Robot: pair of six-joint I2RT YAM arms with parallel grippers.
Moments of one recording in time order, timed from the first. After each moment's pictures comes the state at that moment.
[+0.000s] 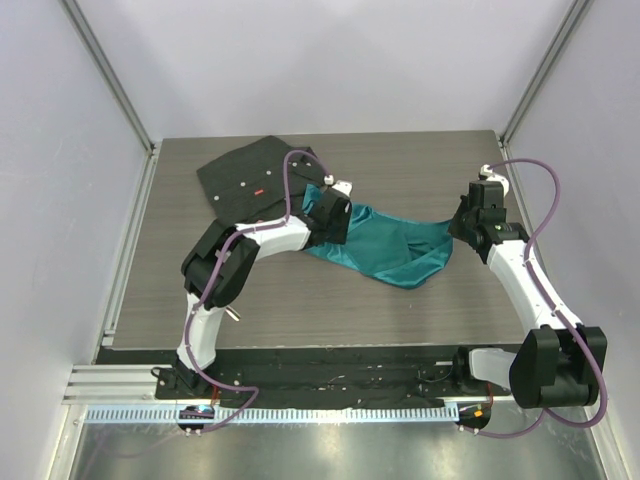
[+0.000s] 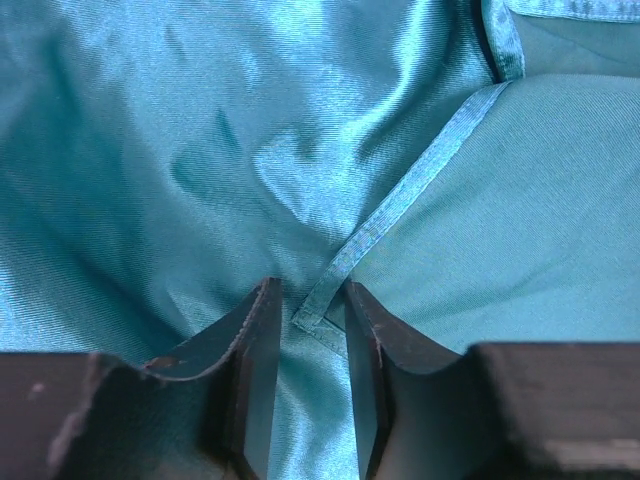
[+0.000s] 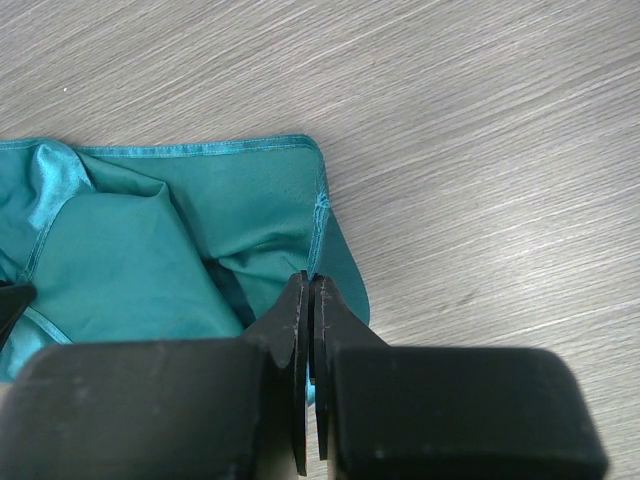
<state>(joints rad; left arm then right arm) -0.73 2.08 1.39 -0.10 -0.15 -0.37 0.02 1.21 0.91 -0.45 0.16 0.38</state>
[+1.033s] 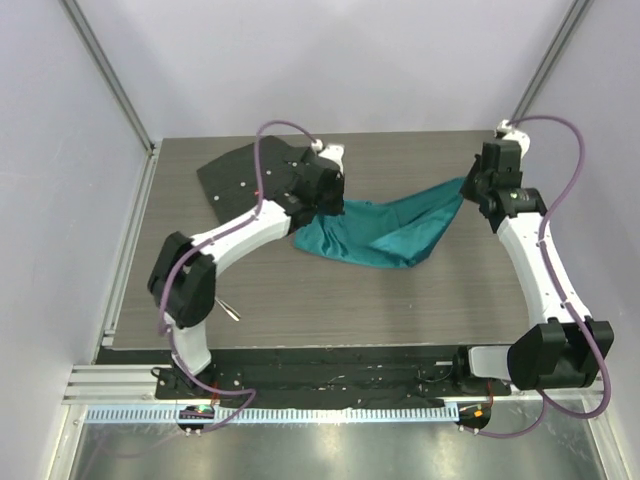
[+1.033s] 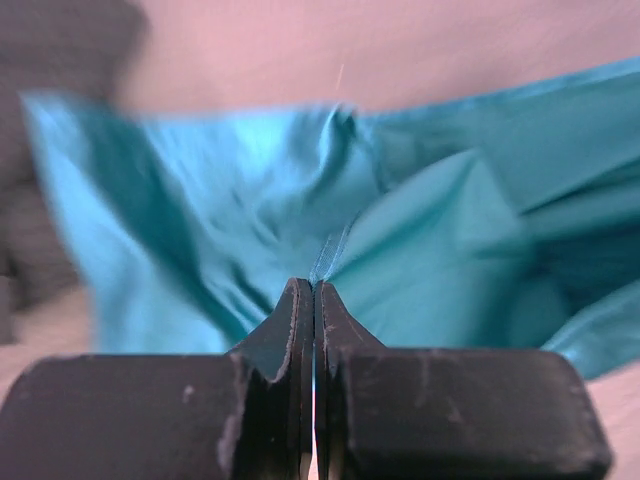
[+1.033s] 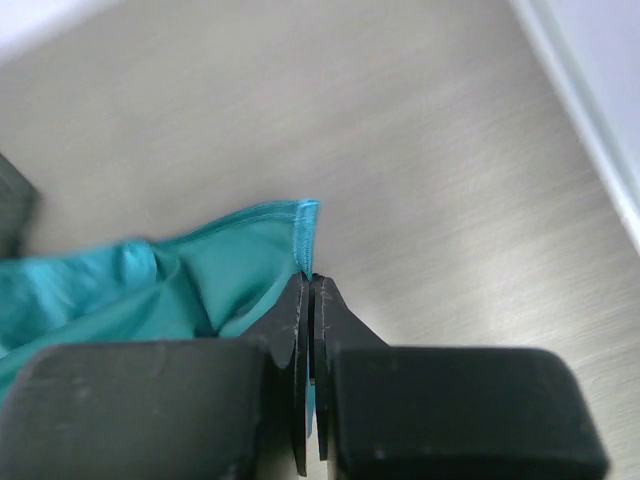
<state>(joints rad) -0.72 1.86 1.48 -0.24 -0.15 -0.39 0.02 1.29 1.23 -0.56 0.24 0.36</state>
